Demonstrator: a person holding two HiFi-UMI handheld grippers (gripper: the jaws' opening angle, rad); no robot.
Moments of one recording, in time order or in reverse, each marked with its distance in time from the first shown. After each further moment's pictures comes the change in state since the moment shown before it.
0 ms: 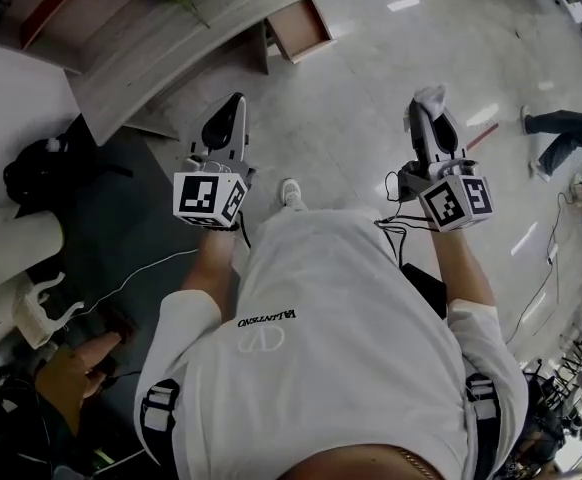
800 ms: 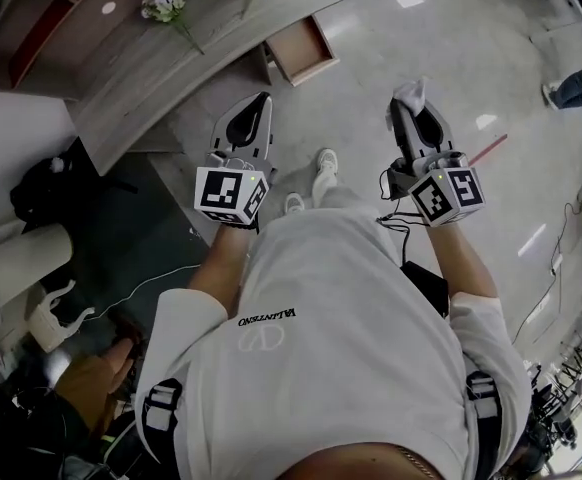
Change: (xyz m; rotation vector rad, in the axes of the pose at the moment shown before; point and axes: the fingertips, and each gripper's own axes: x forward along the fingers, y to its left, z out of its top) left arm 0.151 -0.003 -0.014 -0.024 0.055 -0.040; right arm 0.127 -0.065 -0.001 0.027 0.072 0.077
